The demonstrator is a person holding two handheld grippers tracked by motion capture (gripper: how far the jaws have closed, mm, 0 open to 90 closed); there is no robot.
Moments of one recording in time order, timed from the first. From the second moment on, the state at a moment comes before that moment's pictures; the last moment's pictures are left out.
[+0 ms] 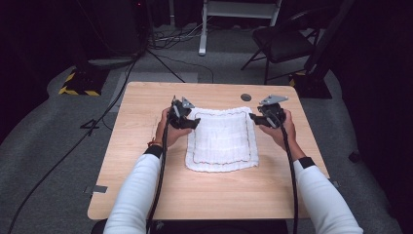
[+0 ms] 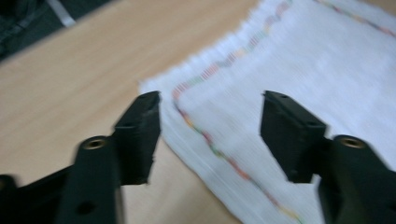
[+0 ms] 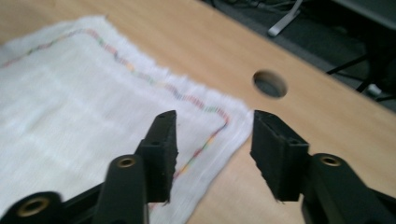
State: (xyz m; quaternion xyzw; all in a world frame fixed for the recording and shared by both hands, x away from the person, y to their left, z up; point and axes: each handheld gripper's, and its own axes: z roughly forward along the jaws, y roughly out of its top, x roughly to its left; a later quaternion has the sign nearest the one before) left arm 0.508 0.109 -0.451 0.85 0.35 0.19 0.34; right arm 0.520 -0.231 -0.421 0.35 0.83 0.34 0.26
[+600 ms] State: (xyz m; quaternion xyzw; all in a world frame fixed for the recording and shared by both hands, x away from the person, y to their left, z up) left arm 0.422 0.120 -0.492 0.89 0.29 0.13 0.31; right arm 0.426 -0.265 -0.478 0.31 0.88 0.31 0.16
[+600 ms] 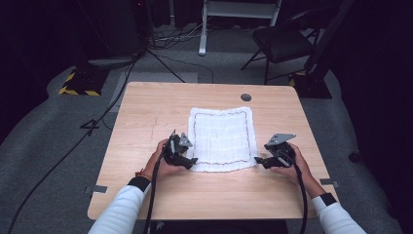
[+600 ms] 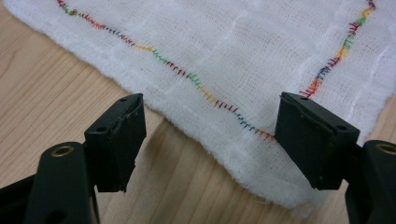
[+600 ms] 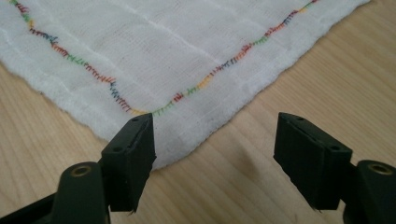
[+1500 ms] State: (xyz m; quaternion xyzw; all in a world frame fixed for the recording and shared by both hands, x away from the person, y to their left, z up) left arm 0.418 0.135 -0.502 0.87 0.30 0.11 0.36; right arm 0.416 -0.274 -0.491 0.33 0.87 0.32 0.15
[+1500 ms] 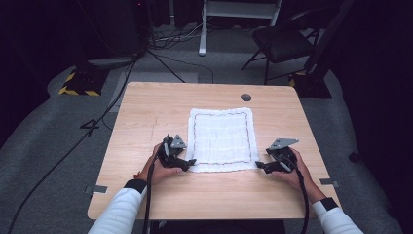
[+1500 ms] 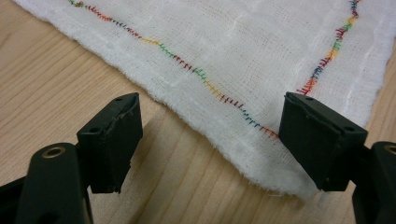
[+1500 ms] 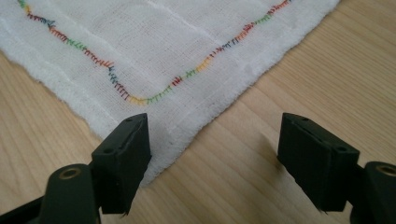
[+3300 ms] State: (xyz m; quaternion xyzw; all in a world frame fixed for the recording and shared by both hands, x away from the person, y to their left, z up) left arm 0.460 0.140 -0.471 0.85 0.37 0.13 0.36; right arm 0.355 -0.196 -0.463 0.22 0.88 0.39 0.15
